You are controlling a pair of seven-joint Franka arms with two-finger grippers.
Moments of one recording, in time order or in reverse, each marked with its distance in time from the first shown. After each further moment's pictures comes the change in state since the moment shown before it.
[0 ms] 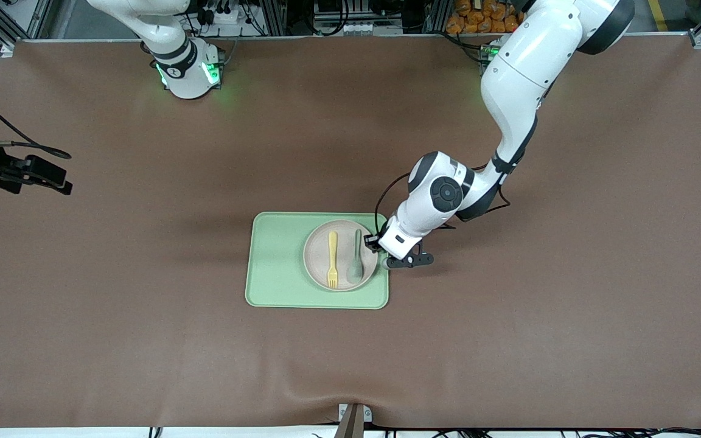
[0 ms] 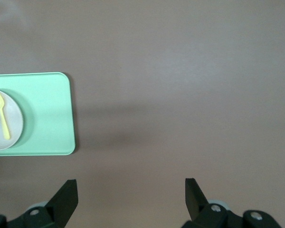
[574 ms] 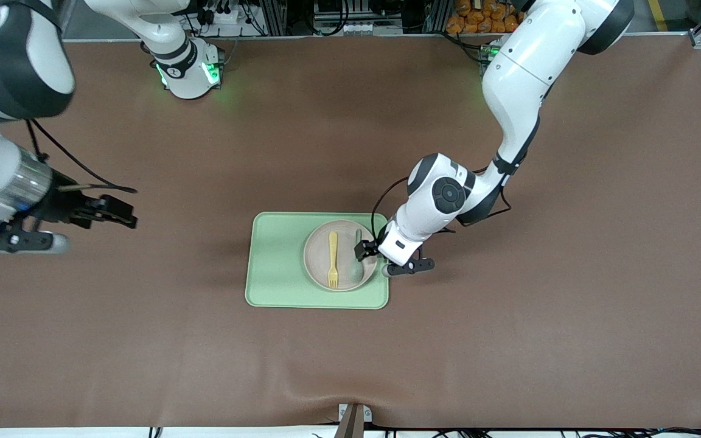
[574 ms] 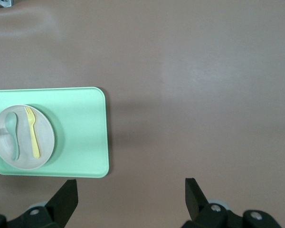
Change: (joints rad) left arm -0.002 -0.014 0.012 0.120 0.000 -0.094 -0.055; right arm 0.136 0.141 0.007 0.000 0.041 0.179 0.114
